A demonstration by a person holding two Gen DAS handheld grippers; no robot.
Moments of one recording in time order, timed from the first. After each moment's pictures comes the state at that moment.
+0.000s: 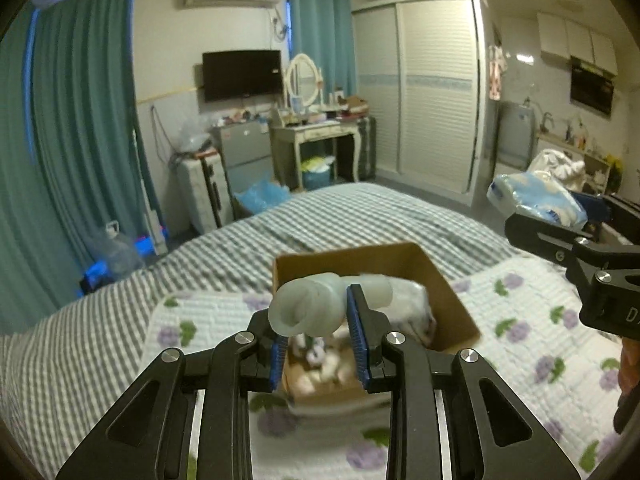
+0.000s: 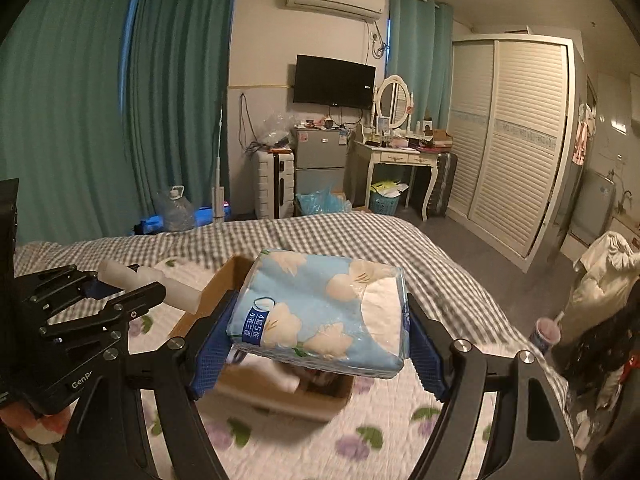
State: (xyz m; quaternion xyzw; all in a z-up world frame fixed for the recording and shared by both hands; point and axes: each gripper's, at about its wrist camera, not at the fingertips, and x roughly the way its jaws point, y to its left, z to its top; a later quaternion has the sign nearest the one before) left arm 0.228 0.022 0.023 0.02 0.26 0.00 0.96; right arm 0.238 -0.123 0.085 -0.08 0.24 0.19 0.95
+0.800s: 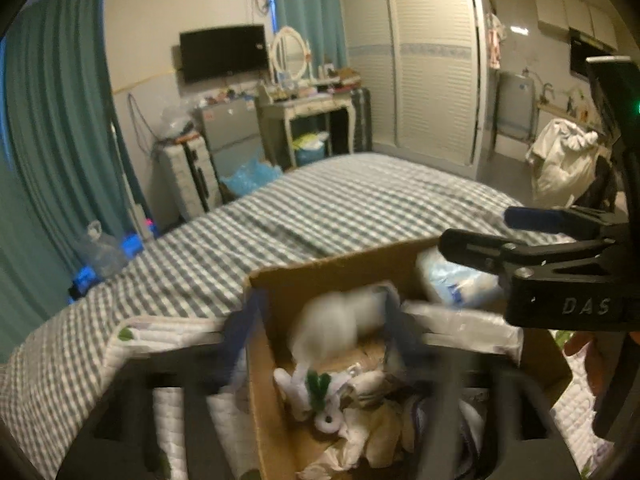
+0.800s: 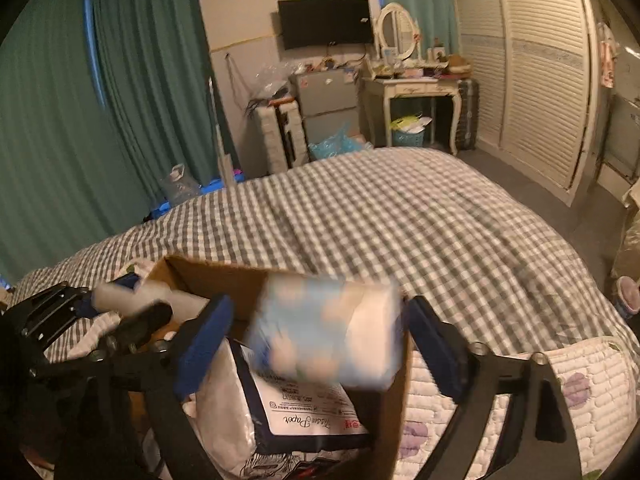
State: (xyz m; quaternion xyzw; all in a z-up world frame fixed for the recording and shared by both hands) left arm 0.330 0.023 -0.028 0.05 0.29 0.00 0.96; right arm 0.412 -0.104 -0.014 -0.01 0.34 0.22 0.92
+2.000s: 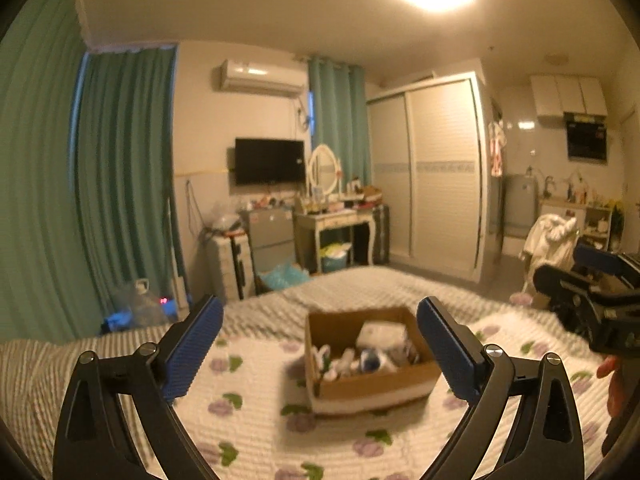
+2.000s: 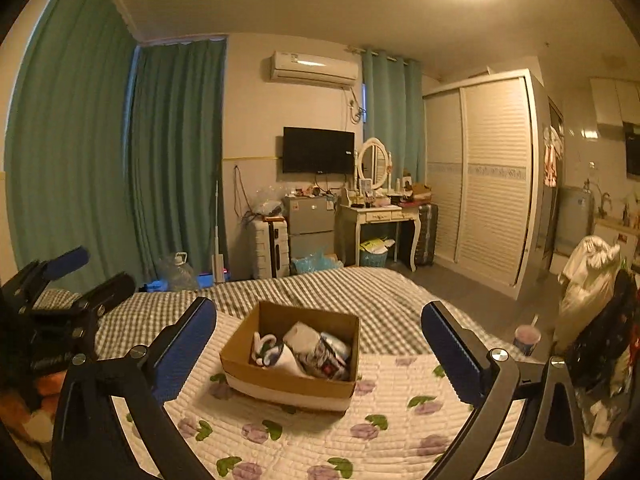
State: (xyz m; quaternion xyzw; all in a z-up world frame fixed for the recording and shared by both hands) left arm 0.065 0.037 0.068 0.01 0.10 0.04 0.99; right arm 0.084 -0.166 0.116 -0.02 0.12 0.17 0.98
